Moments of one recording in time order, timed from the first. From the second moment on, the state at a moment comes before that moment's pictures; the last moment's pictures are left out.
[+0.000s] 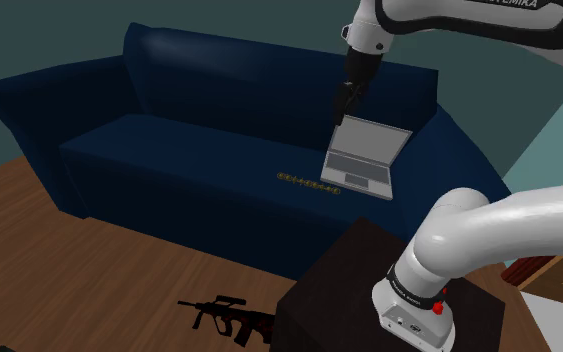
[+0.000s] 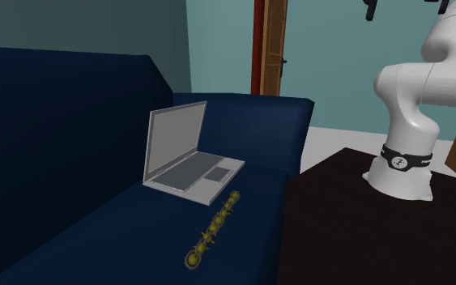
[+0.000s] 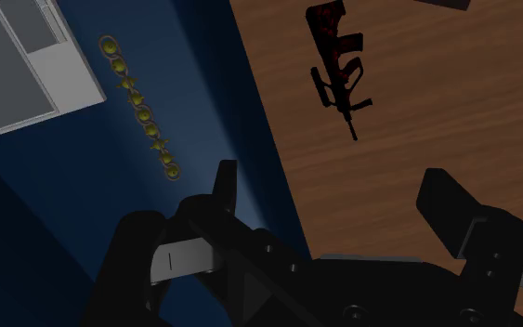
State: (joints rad) arm -0.02 -0.76 -0.03 -2.29 -0.03 1.60 -0.17
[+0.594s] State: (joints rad) arm -0.03 -0.63 -0.16 -2.35 -0.07 1.75 -0.34
